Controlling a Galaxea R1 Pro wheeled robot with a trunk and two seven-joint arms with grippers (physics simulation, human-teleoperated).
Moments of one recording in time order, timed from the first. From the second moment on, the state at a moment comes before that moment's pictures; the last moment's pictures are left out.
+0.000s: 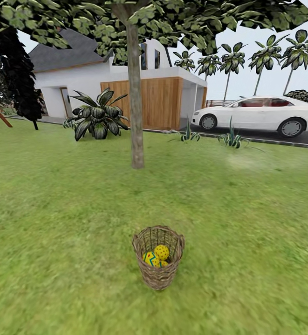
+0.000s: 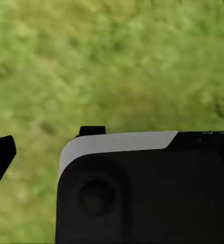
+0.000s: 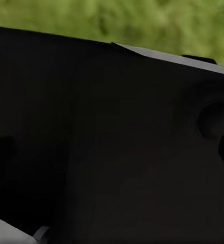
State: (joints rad) left arm -0.01 0.00 0.01 -0.06 0.01 -0.43 -0.02; right arm 0.01 0.11 -0.01 -0.07 0.17 -0.17 0.02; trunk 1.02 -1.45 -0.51
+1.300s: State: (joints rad) left arm -0.01 -0.01 0.01 -0.06 0.01 -0.44 -0.02; right arm 0.01 0.11 -0.01 -0.07 0.17 -0.17 0.02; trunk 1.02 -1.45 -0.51
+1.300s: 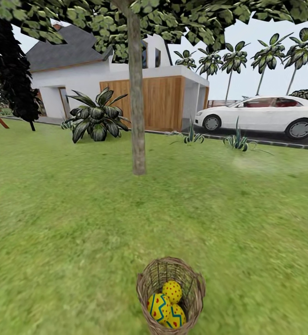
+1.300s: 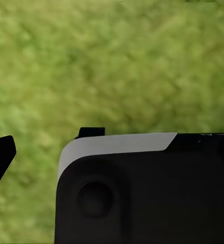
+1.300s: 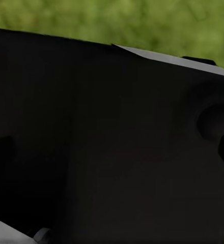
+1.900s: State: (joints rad) left arm -0.01 -0.01 0.01 -0.06 0.01 -0.44 -0.02; right arm 0.01 0.10 -0.02 -0.07 0.17 -0.17 0.01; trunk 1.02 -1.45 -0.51
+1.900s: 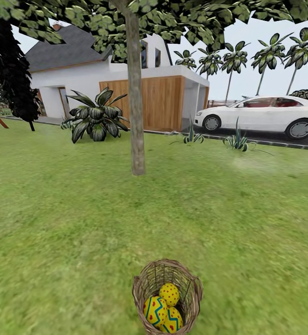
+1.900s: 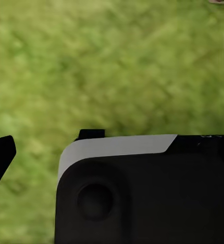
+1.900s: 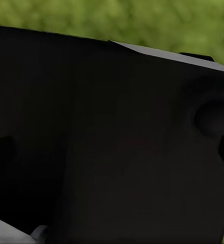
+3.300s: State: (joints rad) left arm -0.02 0.16 0.02 -0.07 0.03 -0.43 -0.01; right arm 0.11 0.12 -0.34 -1.06 0.04 0.26 0.01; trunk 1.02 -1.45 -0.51
